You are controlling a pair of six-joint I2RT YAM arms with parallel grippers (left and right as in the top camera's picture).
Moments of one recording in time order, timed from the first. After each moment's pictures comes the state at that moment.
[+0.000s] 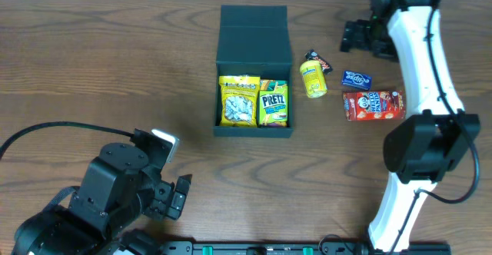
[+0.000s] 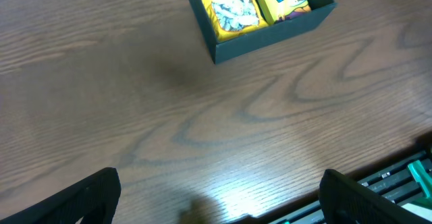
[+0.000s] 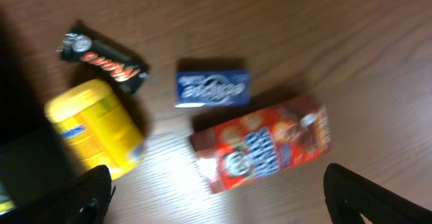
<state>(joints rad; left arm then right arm) -0.54 0.78 1.24 -1.39 -0.03 -0.12 0.02 2.15 2.17 -1.40 0.16 0.28</state>
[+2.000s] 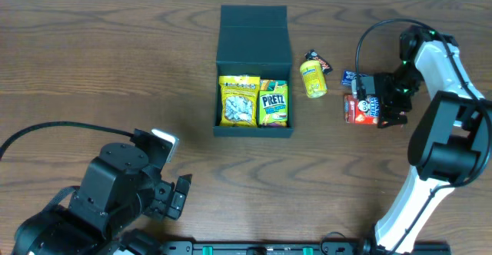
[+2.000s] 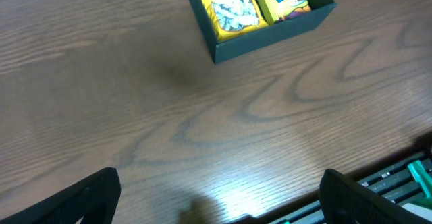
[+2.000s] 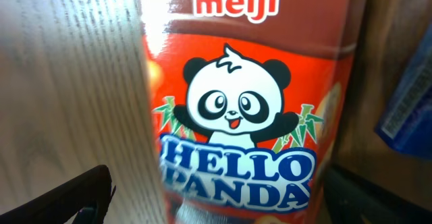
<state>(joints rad) -0.54 0.78 1.24 -1.39 -0.03 -0.12 -0.21 2.17 1.66 -1.22 -0.05 -1.67</state>
